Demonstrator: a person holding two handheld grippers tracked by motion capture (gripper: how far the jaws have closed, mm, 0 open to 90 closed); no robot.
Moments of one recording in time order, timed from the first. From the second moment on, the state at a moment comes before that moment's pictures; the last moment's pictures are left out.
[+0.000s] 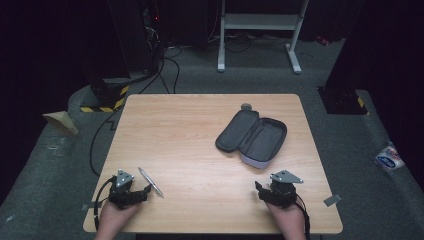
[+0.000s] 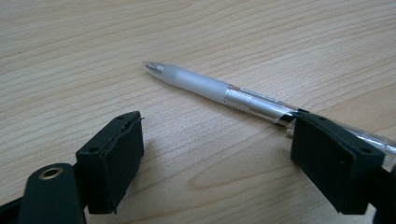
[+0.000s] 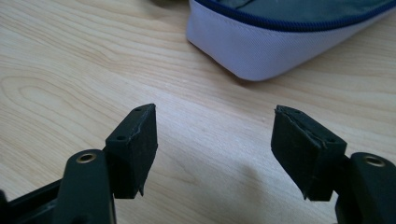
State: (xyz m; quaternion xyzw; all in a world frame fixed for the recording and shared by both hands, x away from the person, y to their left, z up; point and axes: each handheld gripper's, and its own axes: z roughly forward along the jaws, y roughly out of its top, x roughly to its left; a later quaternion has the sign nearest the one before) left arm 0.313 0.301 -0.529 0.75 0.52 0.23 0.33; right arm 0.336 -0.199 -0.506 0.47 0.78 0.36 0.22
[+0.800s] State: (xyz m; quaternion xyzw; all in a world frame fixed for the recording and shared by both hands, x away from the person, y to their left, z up) left arm 0.313 0.301 -0.529 0.75 0.52 0.23 0.33; right arm 0.360 -0.190 -0.480 0.46 0.77 0.38 0.22
